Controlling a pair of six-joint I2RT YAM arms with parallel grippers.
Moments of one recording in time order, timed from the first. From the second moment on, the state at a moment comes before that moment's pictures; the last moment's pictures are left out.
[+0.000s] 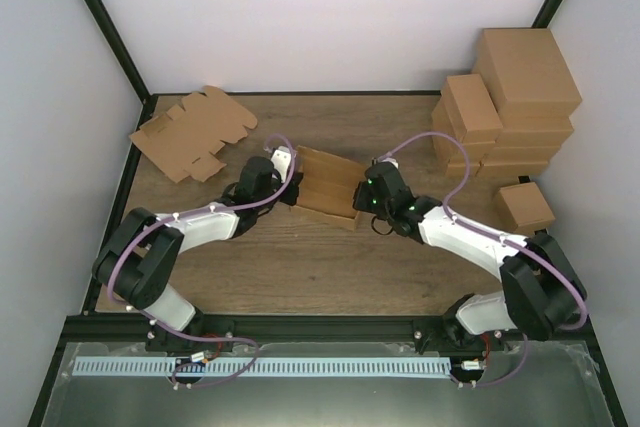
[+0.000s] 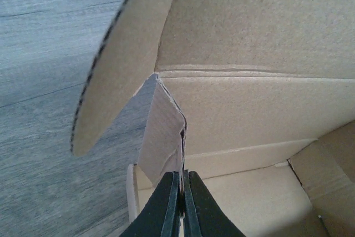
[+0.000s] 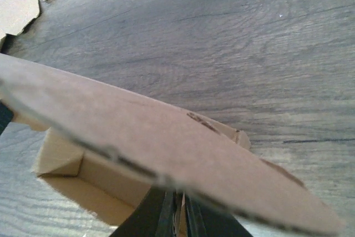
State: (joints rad) left arm -0.56 1.57 0.72 0.37 0.11 -0.23; right arm 0.66 1.35 0.77 -0.15 0.13 0.74
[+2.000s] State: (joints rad) left arm -0.69 1.52 1.14 -0.46 0.22 0.24; right arm 0.66 1.56 0.85 -0.15 0.17 0.36
